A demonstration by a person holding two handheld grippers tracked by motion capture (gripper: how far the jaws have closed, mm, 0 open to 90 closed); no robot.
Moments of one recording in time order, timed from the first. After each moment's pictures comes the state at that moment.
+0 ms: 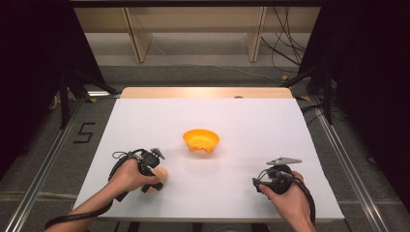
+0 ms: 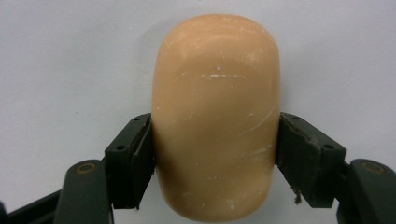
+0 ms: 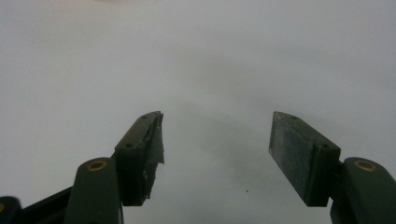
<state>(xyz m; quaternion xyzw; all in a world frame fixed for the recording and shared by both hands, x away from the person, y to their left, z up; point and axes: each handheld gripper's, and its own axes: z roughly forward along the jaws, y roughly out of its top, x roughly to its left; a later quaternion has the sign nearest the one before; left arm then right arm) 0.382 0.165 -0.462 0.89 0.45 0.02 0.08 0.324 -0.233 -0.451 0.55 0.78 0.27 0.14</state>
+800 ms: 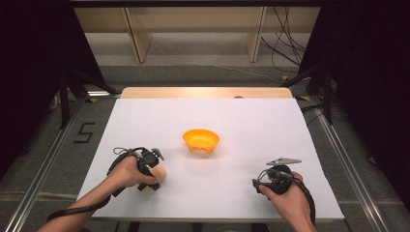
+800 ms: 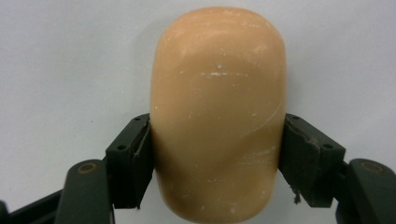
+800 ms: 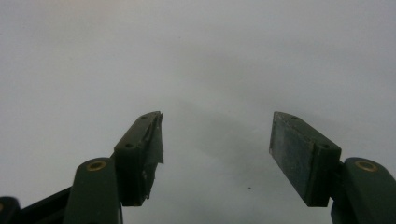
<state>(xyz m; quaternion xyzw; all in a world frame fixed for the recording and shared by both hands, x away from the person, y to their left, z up) 0.389 0.170 -0.465 0.91 0.41 0.01 0.06 0.325 -0.234 -0.454 0.55 0.78 0.27 0.13</state>
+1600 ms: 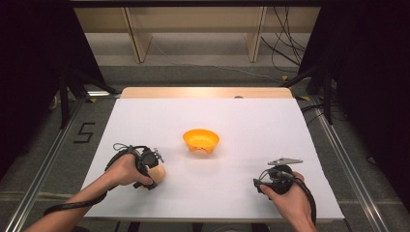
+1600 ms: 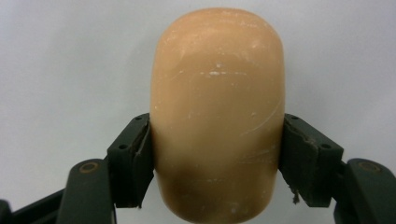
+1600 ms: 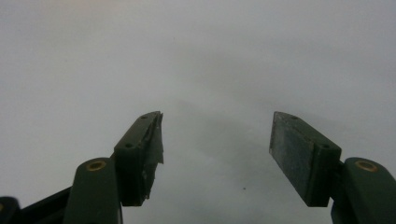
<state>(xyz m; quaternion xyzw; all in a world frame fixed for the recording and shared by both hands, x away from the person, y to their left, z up) 0.390 0.174 -0.452 0.95 0.29 0.05 0.06 0.326 -0.237 -0.455 0.55 0.78 0.27 0.13</state>
